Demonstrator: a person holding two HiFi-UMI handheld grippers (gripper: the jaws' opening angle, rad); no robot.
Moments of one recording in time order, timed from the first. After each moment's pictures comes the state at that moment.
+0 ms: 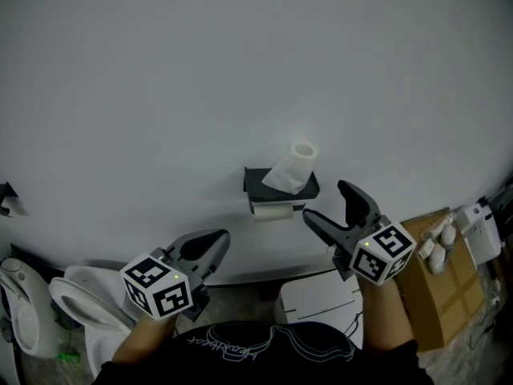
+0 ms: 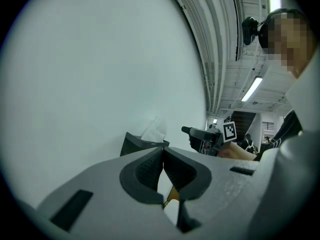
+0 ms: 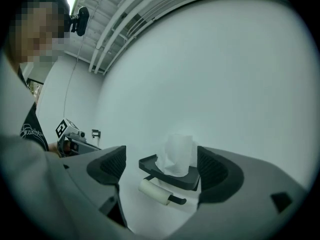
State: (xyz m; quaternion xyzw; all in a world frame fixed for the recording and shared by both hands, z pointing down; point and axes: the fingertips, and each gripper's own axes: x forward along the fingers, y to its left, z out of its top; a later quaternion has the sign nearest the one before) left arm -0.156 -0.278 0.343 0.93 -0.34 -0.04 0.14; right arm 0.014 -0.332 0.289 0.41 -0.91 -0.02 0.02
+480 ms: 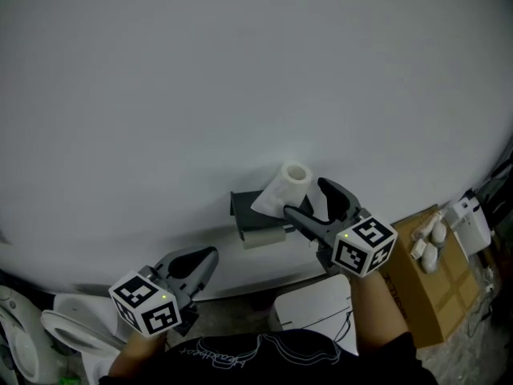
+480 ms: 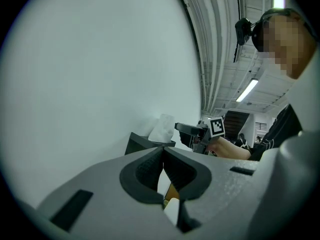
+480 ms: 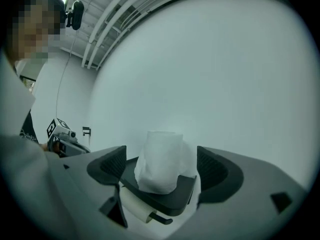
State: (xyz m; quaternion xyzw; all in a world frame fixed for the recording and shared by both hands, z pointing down) left arm -0.162 -0.324 0.356 0.94 -0.31 -0.03 0.15; right arm 0.003 -0.409 0.299 0.43 -0.90 -0.01 0.04
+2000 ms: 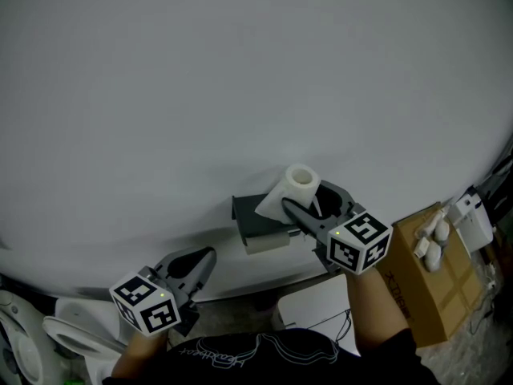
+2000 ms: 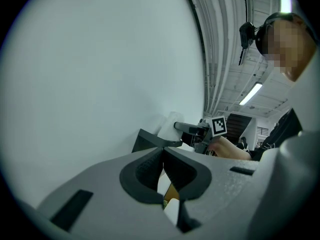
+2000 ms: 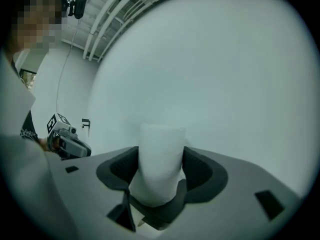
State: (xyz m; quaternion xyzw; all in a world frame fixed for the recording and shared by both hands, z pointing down) left arm -0.170 -0.348 0.370 0.93 -0.31 -0.04 0.18; right arm -0.013 -0.433 0.309 0.43 -0.90 -0.02 0.08
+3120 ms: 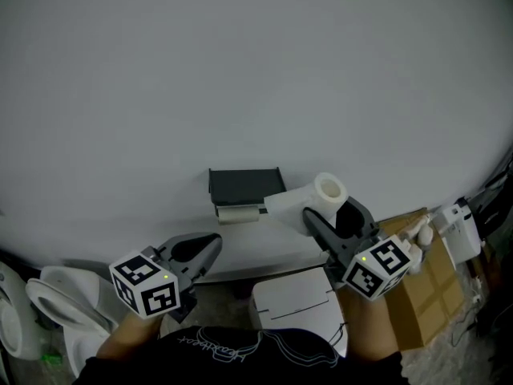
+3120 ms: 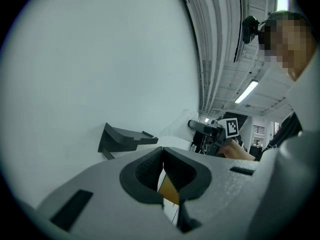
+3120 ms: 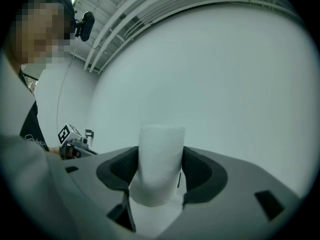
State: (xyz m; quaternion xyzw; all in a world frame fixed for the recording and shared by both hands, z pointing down) left arm -0.097 -0.286 0.350 0.94 -0.29 -0.03 0.17; right arm 0.068 -0.316 0.270 0.45 -0.89 -0.03 0.02
